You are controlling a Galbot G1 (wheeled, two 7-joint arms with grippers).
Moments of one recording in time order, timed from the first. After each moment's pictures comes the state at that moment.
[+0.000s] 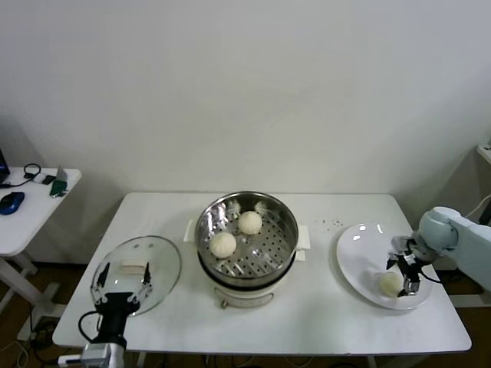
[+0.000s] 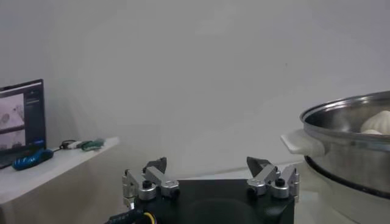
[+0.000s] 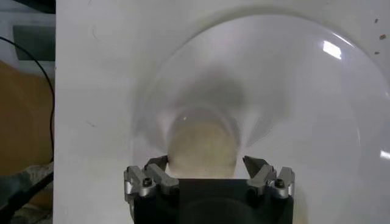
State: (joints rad) left arm 1.70 -1.42 -0.64 -2.08 0.01 -0.04 -0.13; right arm -0.03 0.53 -0.92 1.20 -0.05 -0.14 -1.12
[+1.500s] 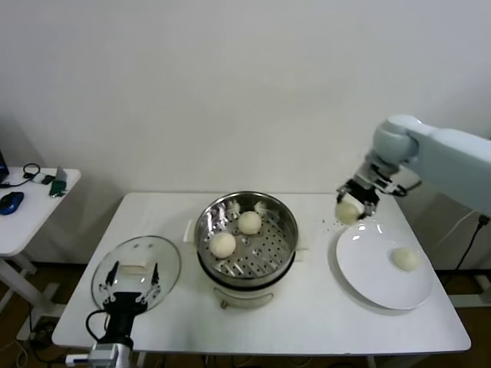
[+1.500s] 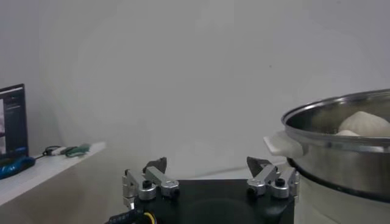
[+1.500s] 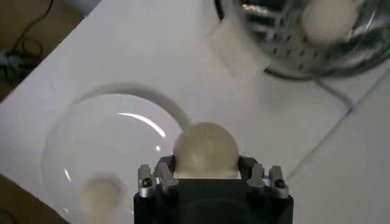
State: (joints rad) left arm 1.71 -1.40 -0.60 -2.09 0.03 -0.03 -0.12; right arm 0.74 0.82 -1.34 1.40 0.01 0.31 -1.27
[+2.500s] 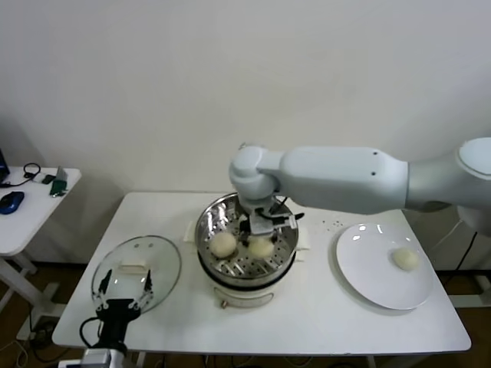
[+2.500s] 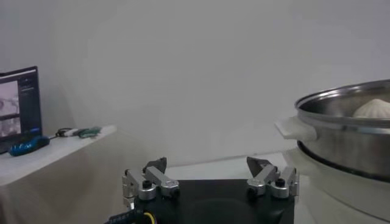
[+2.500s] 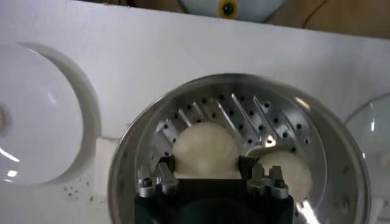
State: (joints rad) left arm 1.73 -1.39 -0.63 -2.08 -0.03 -0.03 -0.15; right arm 0.60 1.25 -1.35 1.52 -0.15 0.46 -1.30
